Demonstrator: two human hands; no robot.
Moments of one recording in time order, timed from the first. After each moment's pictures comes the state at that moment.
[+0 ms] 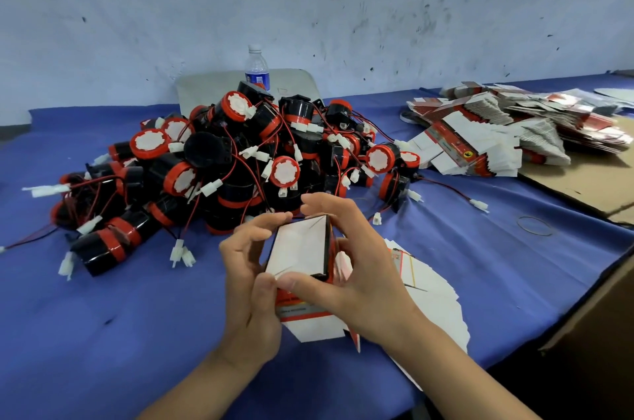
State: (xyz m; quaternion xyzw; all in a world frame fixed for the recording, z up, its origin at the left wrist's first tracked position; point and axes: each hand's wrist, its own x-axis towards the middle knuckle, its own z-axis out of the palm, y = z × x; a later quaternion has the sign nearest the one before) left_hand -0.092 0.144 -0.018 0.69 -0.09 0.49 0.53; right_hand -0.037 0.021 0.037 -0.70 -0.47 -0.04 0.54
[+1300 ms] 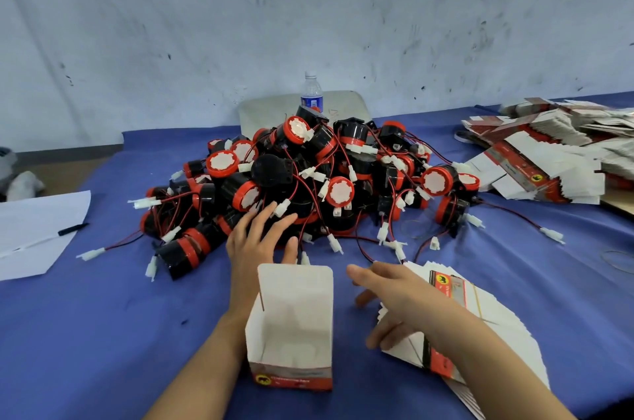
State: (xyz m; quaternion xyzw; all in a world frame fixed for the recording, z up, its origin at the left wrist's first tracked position) left_hand -0.075 0.250 -0.026 0.88 0.19 0.42 0.12; right_hand -0.012 0.044 0.029 -0.77 -0.18 0.39 0.48
